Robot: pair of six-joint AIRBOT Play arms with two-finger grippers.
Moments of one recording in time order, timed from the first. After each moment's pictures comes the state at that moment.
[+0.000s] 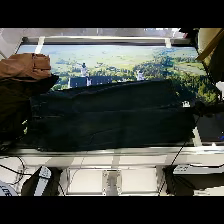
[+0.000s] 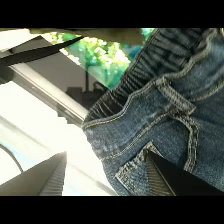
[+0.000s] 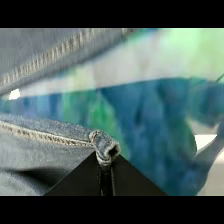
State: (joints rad) left arm 0.81 -0.83 0.61 1.47 -1.06 -1.35; right arm -0.73 -1.51 1.18 -1.02 1.29 0.96
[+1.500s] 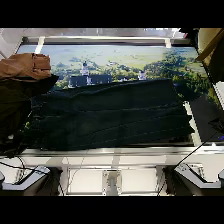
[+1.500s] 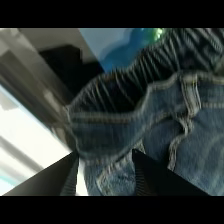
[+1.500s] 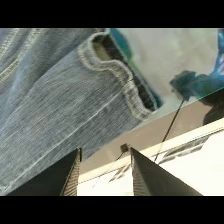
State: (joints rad) left arm 1.10 -1.09 0.57 1.13 -1.14 -1.24; right arm -1.10 -1.08 0.98 -1.07 1.47 1.05
